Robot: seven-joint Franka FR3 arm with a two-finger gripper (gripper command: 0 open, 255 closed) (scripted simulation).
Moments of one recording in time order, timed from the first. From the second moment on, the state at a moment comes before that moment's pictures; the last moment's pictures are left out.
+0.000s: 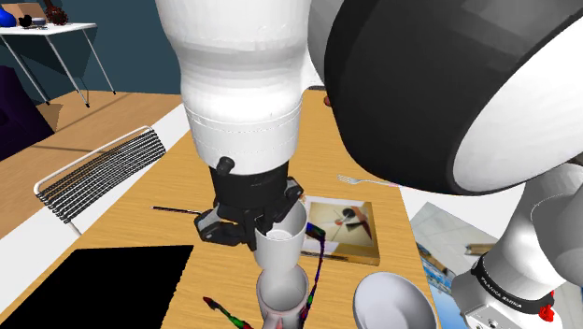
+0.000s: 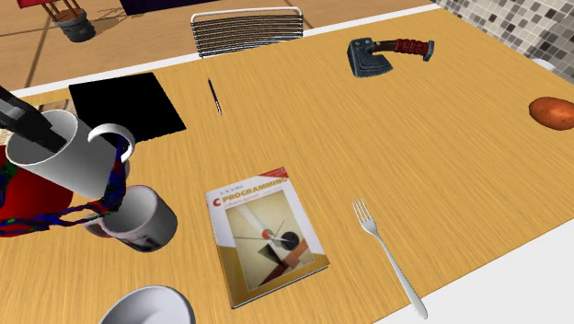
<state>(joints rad) 0.32 -0.13 0.65 -1.92 -0.03 1.89 1.12</state>
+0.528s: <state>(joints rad) 0.33 -0.12 0.67 -2.01 -0.04 1.99 1.14</state>
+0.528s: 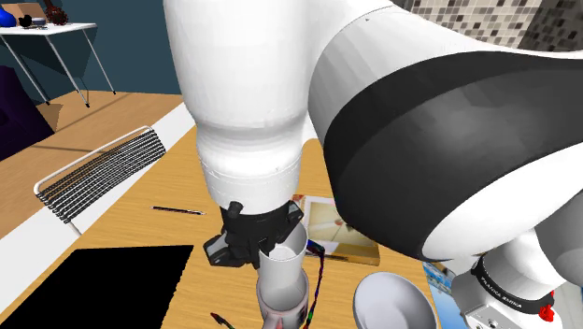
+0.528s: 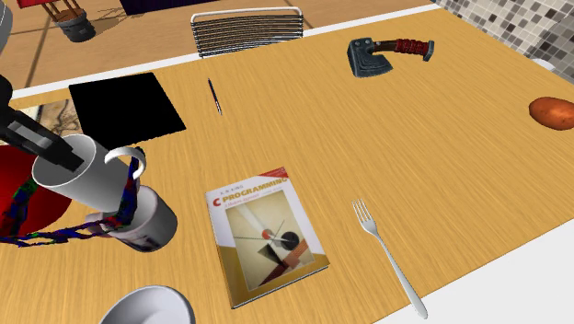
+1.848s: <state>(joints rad) 0.33 -0.08 0.67 -2.11 -0.06 2.11 1.17</state>
